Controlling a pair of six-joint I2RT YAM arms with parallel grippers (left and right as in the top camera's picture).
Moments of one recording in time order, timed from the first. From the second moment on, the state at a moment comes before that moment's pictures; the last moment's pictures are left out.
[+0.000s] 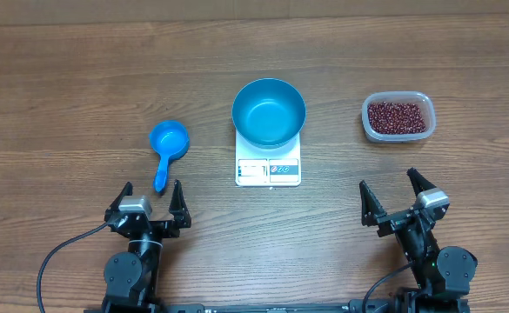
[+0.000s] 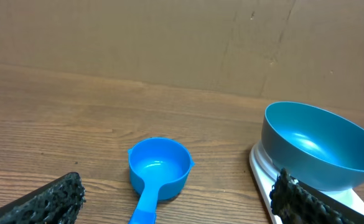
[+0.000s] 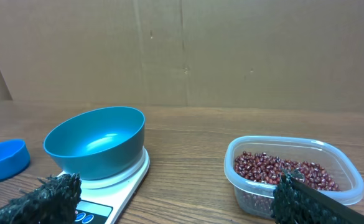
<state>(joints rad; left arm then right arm) -0.14 0.02 0.01 -0.07 -0.10 -0.18 -0.10 0.01 0.02 -0.01 -0.38 0.08</state>
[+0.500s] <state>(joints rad) -0.14 0.02 0.01 -0.07 -0.10 -0.18 -0.10 0.01 0.02 -0.01 -0.38 0.08</state>
